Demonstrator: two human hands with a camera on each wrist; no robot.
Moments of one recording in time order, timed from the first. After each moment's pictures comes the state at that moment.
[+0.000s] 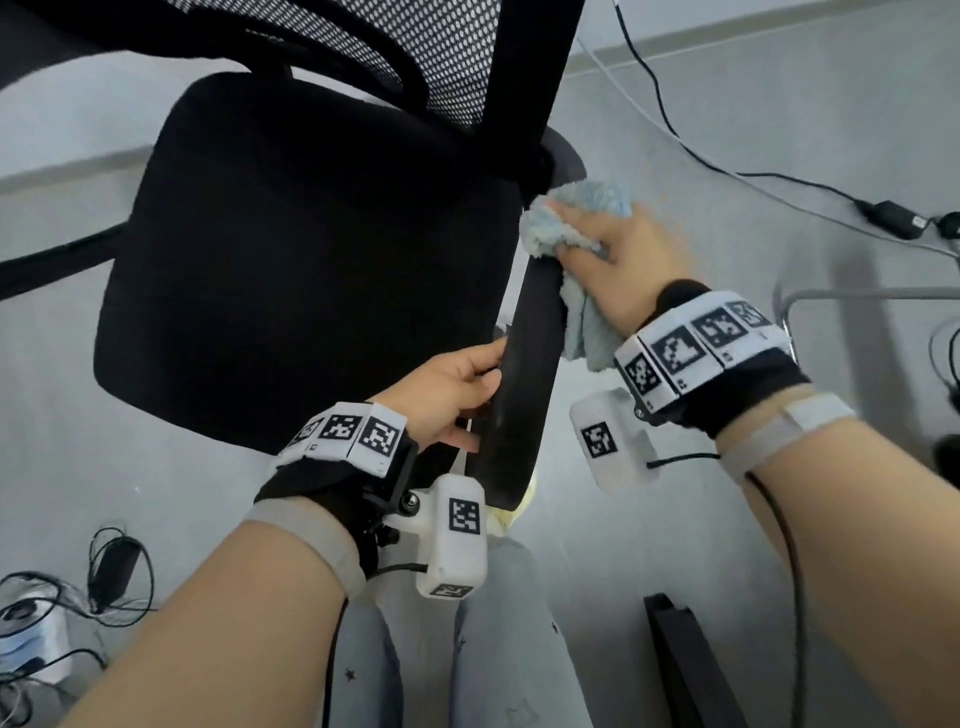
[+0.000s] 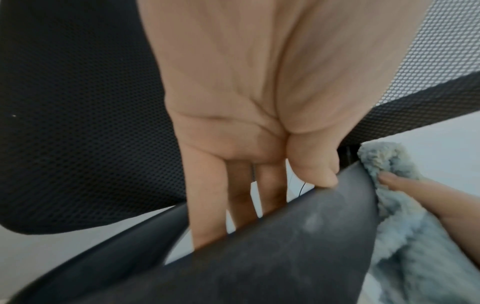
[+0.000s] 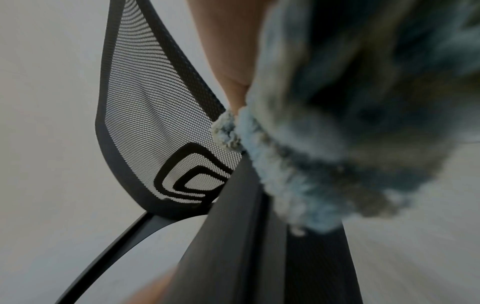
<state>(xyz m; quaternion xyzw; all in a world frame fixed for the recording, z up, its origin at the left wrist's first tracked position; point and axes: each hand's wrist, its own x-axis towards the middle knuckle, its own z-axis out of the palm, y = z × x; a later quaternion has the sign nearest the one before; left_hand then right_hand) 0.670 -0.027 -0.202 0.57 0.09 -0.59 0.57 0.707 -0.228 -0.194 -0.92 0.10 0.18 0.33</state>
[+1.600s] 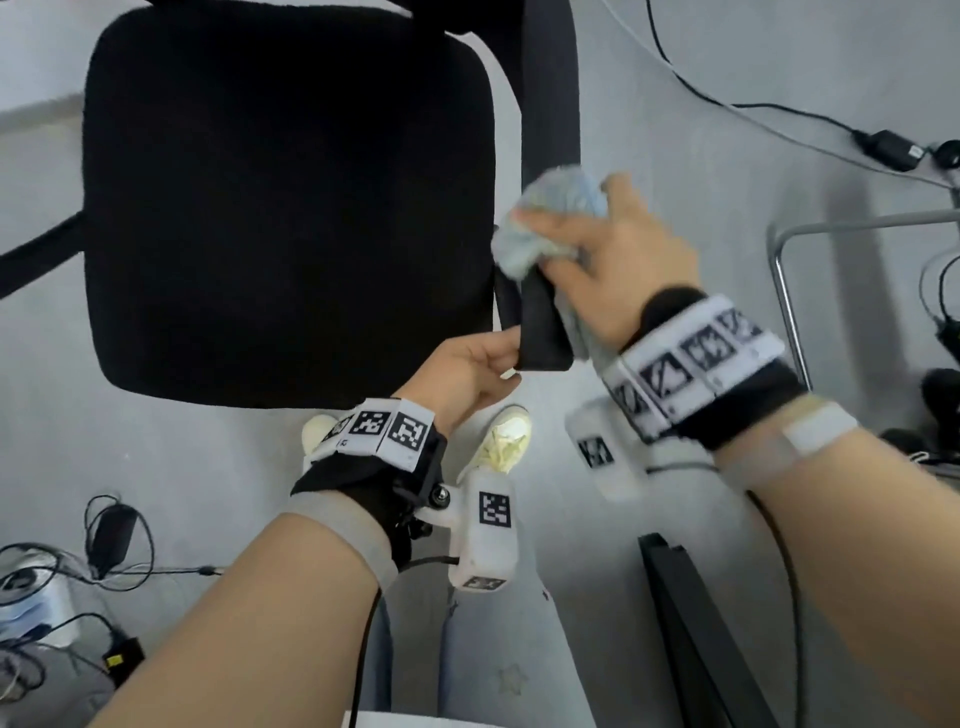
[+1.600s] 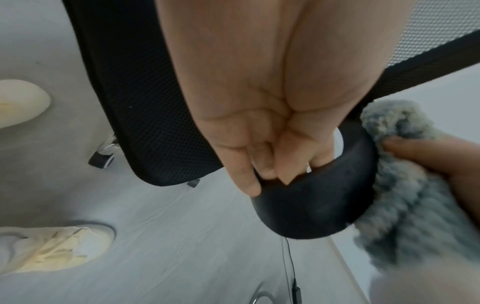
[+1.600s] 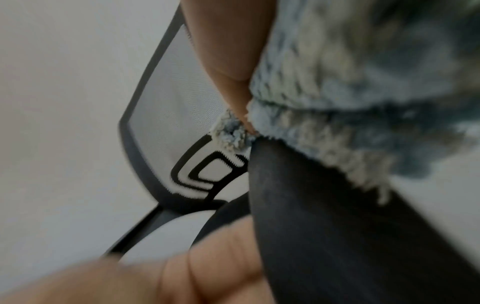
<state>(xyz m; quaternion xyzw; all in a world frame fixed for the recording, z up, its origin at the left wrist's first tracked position) 0.608 -0.040 -0.213 0.54 0.14 -0.53 0.64 0.635 -0.200 -0.170 -0.96 0.05 0.17 0.23</state>
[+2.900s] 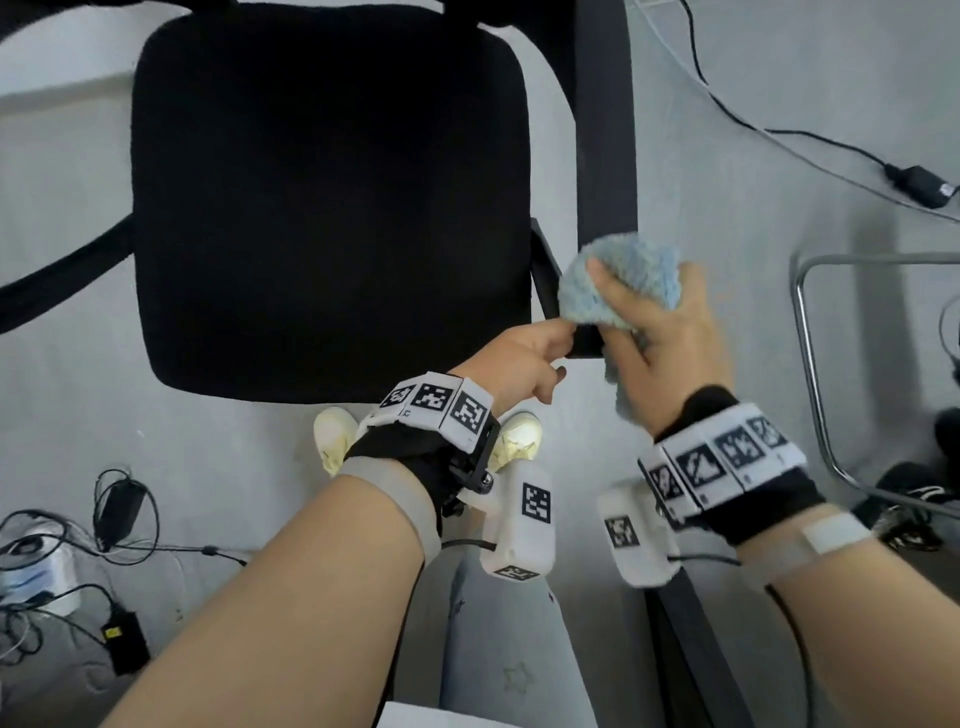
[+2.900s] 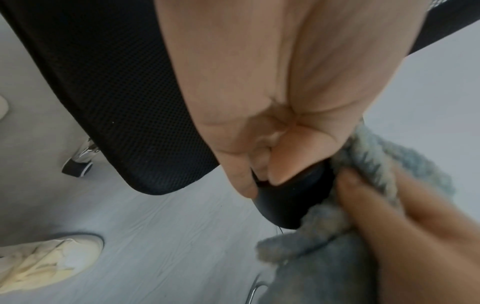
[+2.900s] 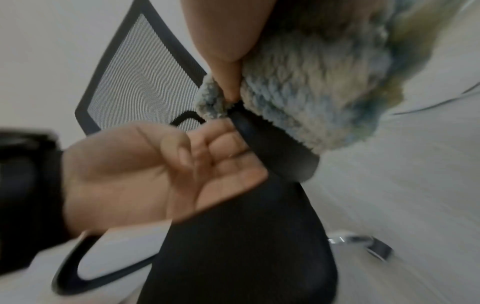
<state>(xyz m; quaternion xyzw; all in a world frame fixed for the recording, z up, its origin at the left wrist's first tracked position) 0.628 -0.056 -0.207 0.56 0.12 -0.56 0.60 0.587 -0.198 -0.196 -0.95 0.08 0.07 0.30</state>
